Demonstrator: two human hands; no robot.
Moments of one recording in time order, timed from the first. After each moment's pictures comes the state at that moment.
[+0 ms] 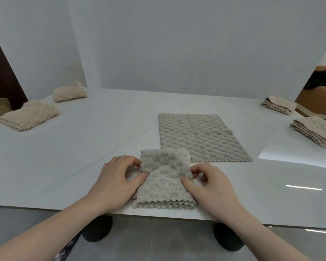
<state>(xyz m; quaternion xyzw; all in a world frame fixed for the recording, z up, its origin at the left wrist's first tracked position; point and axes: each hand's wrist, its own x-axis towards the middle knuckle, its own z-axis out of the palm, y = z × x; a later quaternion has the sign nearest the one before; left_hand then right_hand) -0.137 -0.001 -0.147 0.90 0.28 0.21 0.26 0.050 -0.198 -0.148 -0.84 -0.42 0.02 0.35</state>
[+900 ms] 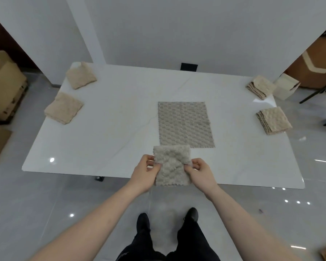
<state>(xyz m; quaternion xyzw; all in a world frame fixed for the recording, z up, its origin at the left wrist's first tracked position) -0.140 -0.092 0.070 0.66 0.46 0.02 0.60 0.014 -0.240 0.069 -0.81 -0.09 0.39 0.43</state>
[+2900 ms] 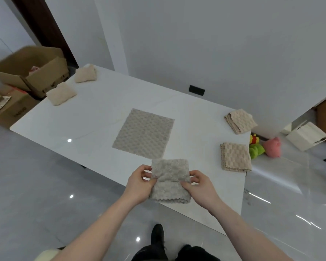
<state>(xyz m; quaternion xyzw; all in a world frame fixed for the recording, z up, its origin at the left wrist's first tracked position) 0.106 -0.335 0.091 0.59 0.58 0.16 0.55 0.314 -0.436 0.102 -0.76 -0.28 0.48 0.35</state>
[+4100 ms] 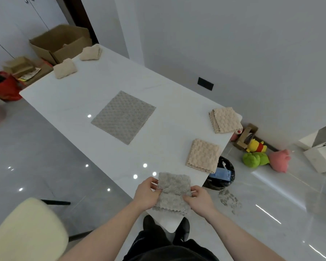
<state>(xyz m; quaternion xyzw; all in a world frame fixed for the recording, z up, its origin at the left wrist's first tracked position) 0.336 -0.486 0.022 0.55 0.67 0.08 0.50 0.553 -0.542 0.012 -0.74 -0.32 0.55 0.19</state>
